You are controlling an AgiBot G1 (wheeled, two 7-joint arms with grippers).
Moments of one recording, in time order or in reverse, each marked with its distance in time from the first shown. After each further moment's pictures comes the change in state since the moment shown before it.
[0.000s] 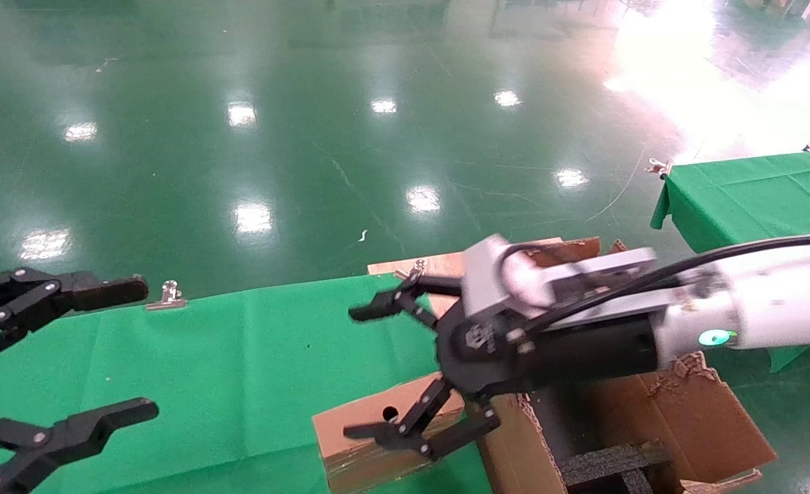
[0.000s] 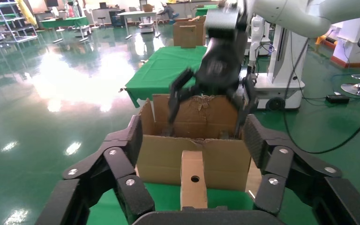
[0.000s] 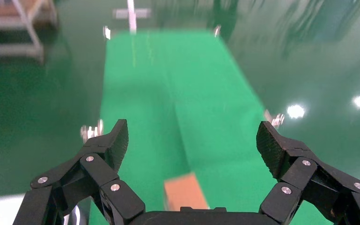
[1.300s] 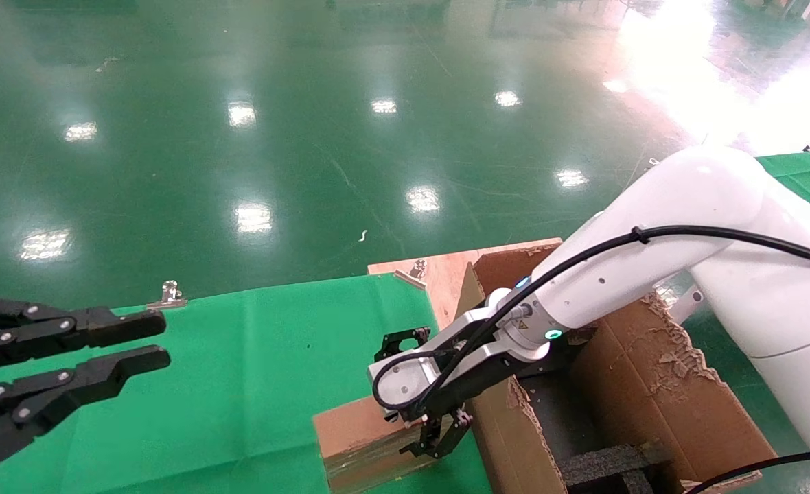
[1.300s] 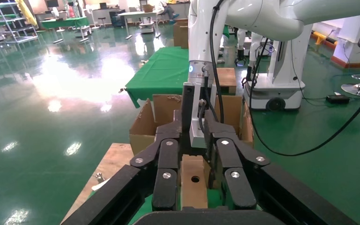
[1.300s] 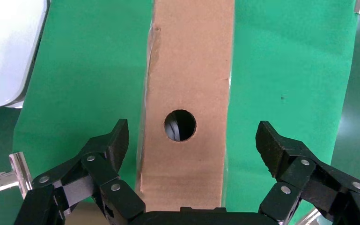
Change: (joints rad) left arm 0.000 0.000 0.001 0.000 -0.001 -0.001 0.000; right arm 0.266 -0.279 -0.362 -0.061 -0.623 -0.042 -0.119
